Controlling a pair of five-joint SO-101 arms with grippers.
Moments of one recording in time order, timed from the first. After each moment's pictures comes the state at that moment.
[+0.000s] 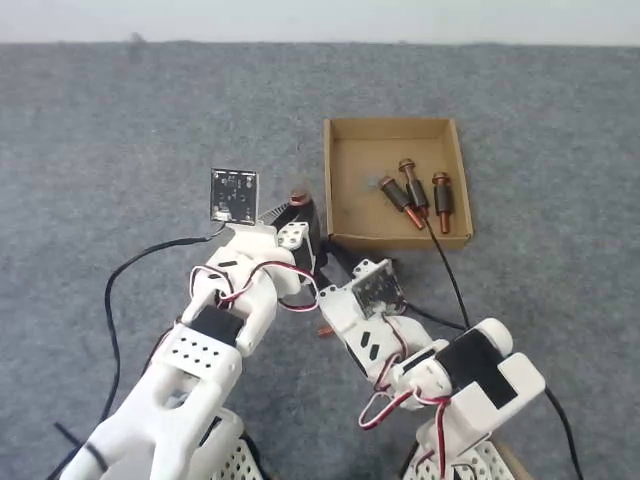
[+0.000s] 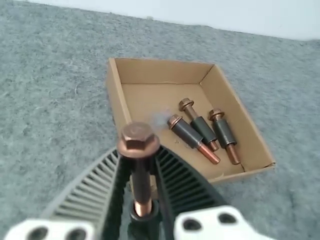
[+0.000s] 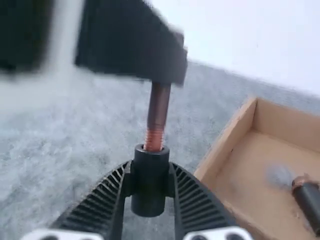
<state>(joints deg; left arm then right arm) 17.0 -44.0 75.3 8.7 23.6 -37.3 6.9 85.6 -75.7 2.3</state>
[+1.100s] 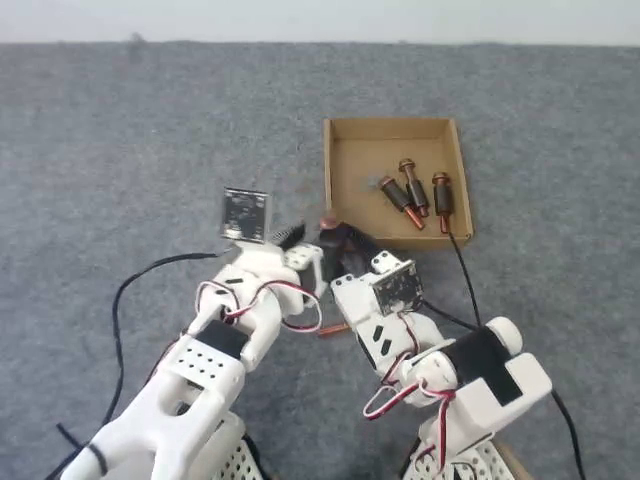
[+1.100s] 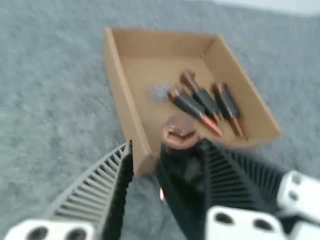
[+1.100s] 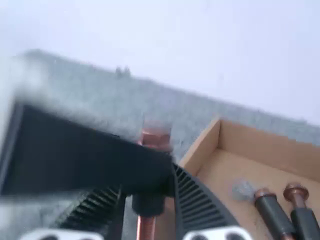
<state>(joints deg) 19.5 -45.1 81.7 7.2 23.3 -32.8 6.9 86.4 -80.2 2.3</state>
